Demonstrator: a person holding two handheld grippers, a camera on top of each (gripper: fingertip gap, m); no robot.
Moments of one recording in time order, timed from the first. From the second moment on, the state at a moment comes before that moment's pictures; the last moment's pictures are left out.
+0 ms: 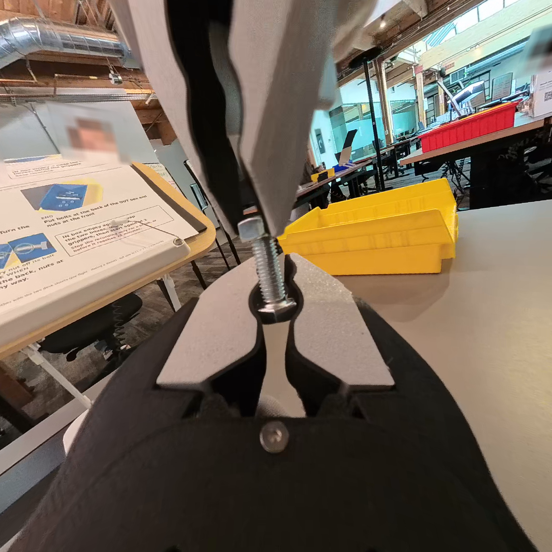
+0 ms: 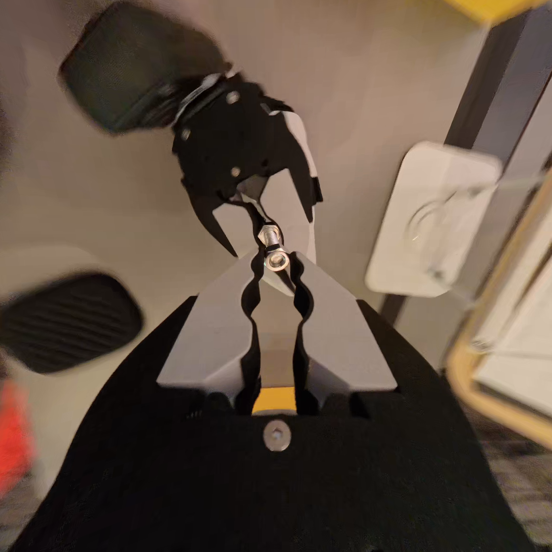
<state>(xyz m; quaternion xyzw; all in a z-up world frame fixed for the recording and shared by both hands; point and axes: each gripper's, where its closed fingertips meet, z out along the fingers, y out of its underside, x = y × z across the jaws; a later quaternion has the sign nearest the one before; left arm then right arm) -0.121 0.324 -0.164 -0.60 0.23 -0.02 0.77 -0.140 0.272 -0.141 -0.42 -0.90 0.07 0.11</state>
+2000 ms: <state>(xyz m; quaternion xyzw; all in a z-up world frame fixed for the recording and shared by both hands) -0.112 0.319 -0.165 -0.60 0.24 -0.04 0.76 -0.128 0.269 -0.146 -0.36 -0.92 0.04 0.12</state>
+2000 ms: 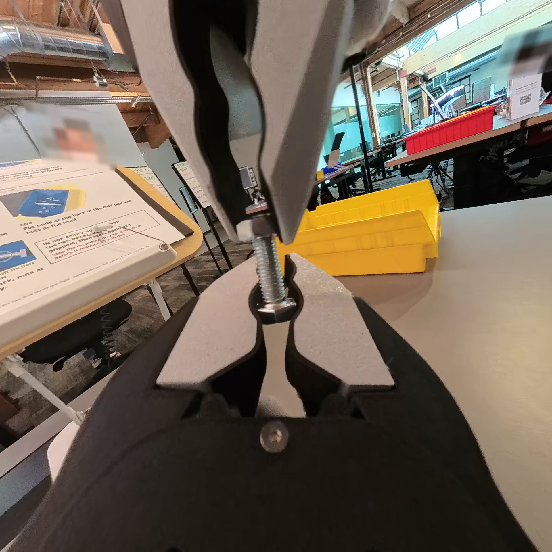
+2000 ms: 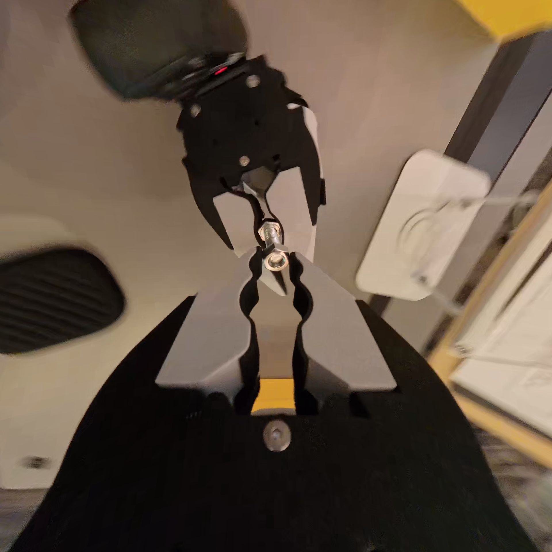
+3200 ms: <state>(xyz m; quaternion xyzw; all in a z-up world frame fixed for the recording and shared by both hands) -0.118 0.322 -0.164 -0.60 0.23 -0.04 0.76 -0.134 0.274 -0.148 -0.61 -0.78 0.13 0.07</state>
